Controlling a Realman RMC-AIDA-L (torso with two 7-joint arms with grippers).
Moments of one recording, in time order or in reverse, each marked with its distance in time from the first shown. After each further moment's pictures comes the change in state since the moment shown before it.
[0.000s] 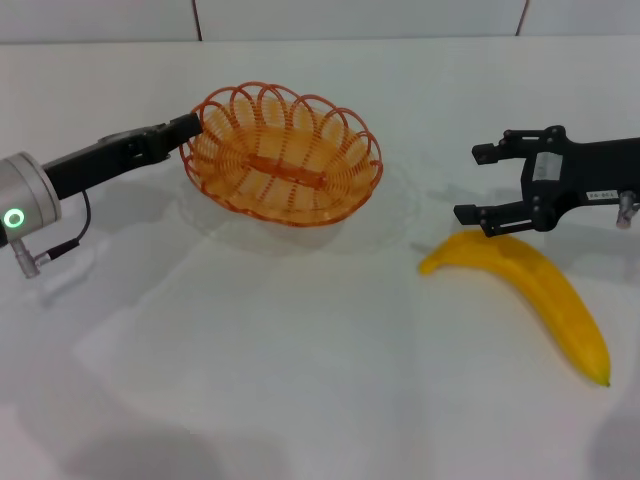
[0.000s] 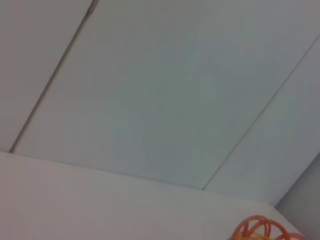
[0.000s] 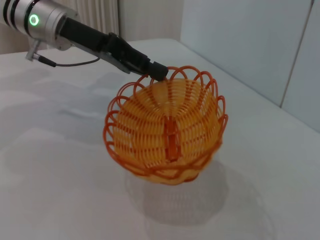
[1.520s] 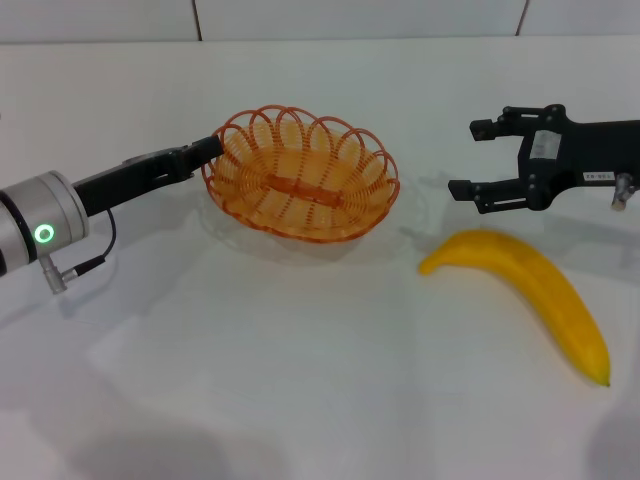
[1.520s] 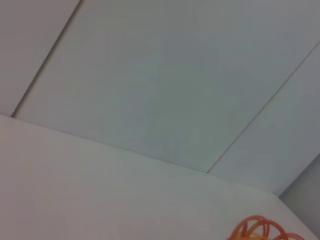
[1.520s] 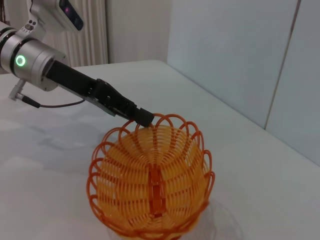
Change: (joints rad) left arm -0.027 -0.003 -0.001 -0.101 -0.004 -0.057 0.029; right arm 0.003 0.012 0.026 -0.009 0.040 0.012 -0.006
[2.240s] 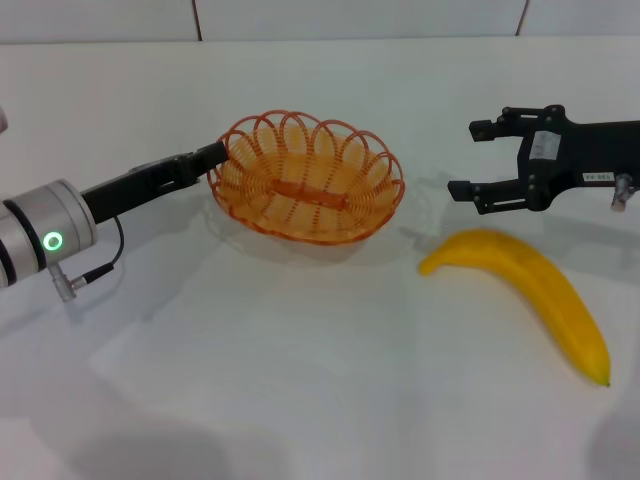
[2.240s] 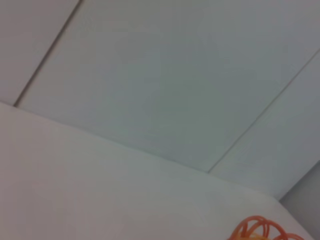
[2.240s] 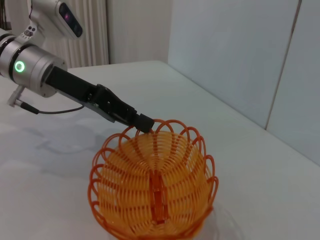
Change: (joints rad) left arm -0.001 -0.003 0.002 -0.041 -0.029 -0.014 0.015; right arm 0.000 0.000 0.000 0.002 0.001 -0.002 0.000
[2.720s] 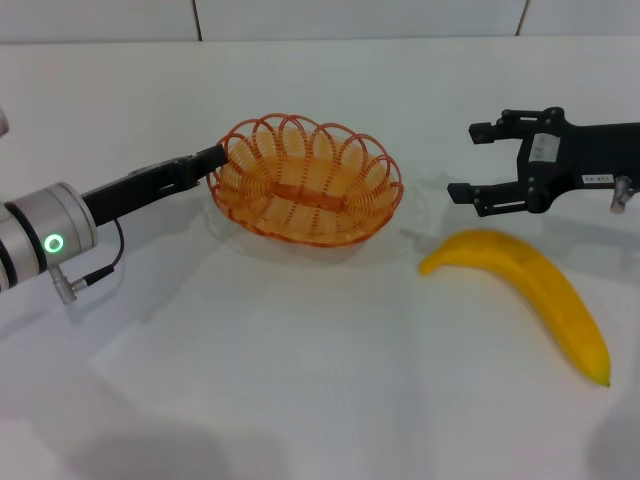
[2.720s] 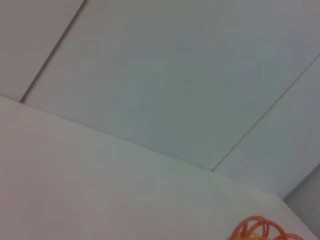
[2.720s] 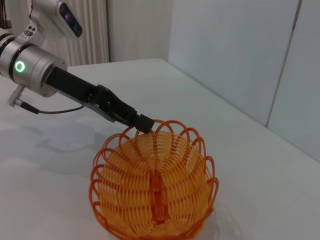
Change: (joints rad) left arm 0.000 0.001 -0.001 -0.009 0.000 -0.011 0.004; right arm 0.000 0.000 -0.003 0.003 -0.004 0.003 0.000
